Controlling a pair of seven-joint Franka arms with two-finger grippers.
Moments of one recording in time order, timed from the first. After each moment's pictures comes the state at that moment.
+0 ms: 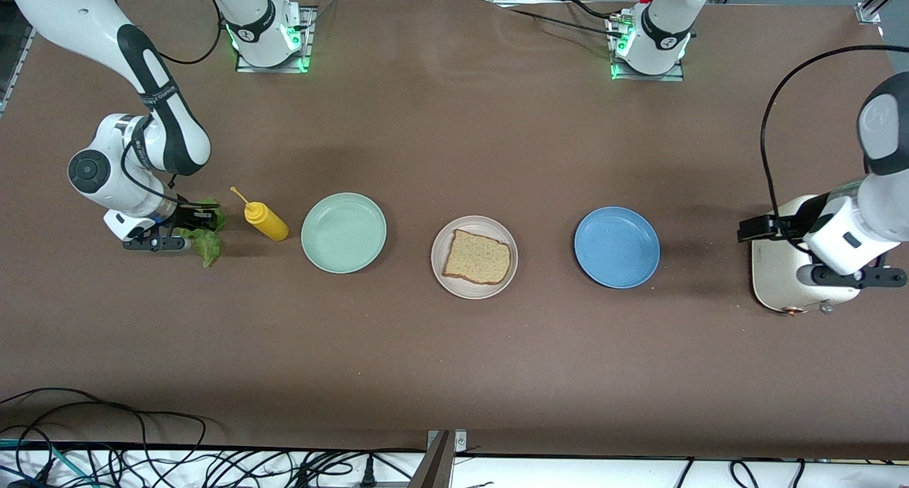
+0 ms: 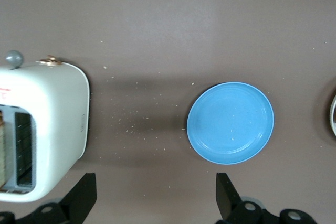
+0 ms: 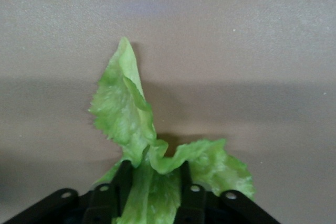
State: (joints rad) left arm -0.04 0.35 0.08 -1.40 -0.05 1.62 0.04; right arm -0.08 0.42 -0.06 -2.21 -0.04 2.58 -0.12
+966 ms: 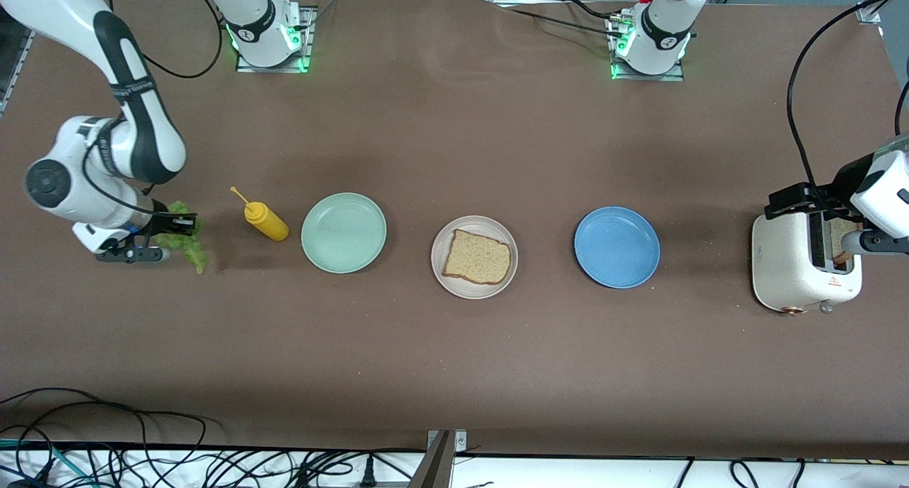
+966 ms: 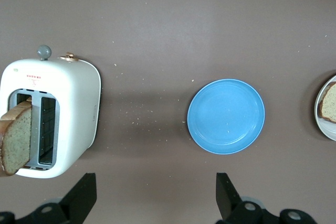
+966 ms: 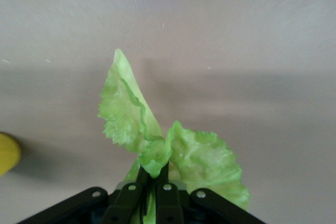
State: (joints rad) left arm -0.03 0.26 0.08 -1.42 -0.05 1.58 0.04; right arm -0.07 0.37 -0.05 -1.96 -0.04 2.21 -0.12
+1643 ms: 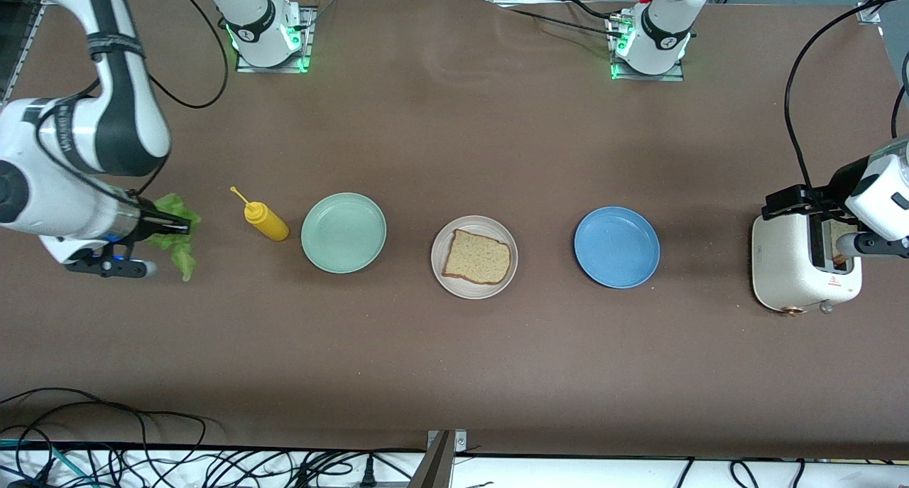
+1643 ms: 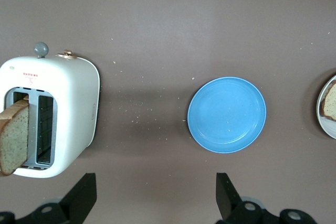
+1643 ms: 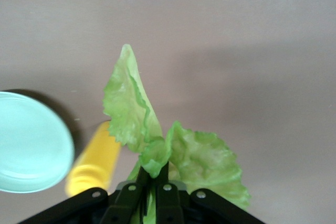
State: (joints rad) left arm -0.03 0.27 0.08 -1.42 -0.05 1.58 0.04; right arm 0.11 0.36 -0.04 -1.64 -0.04 1.81 0.24
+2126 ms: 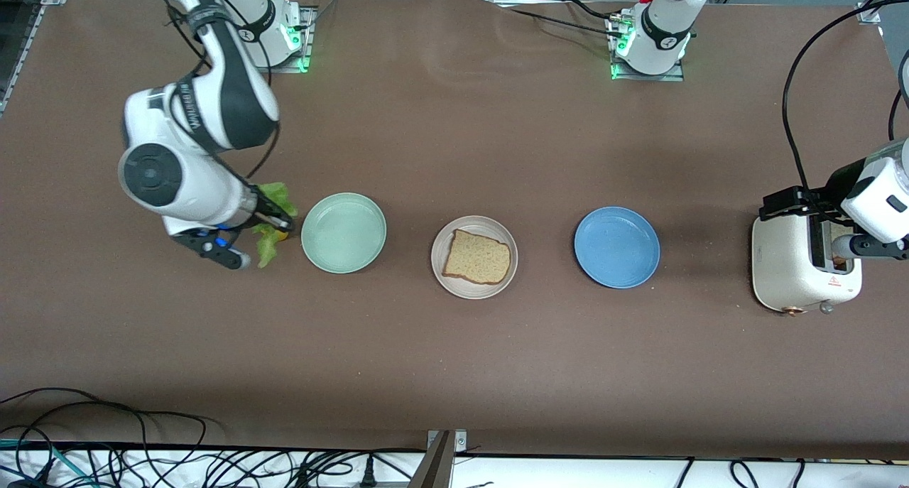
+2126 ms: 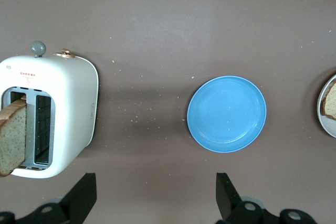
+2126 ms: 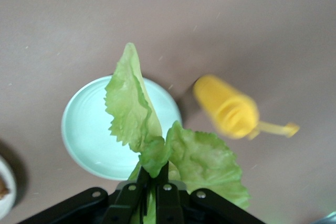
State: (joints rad) left arm -0.03 0.27 0.08 -1.42 -0.05 1.58 0.04; right arm 0.36 0.39 -0.03 -1.62 0.07 1.82 0.84
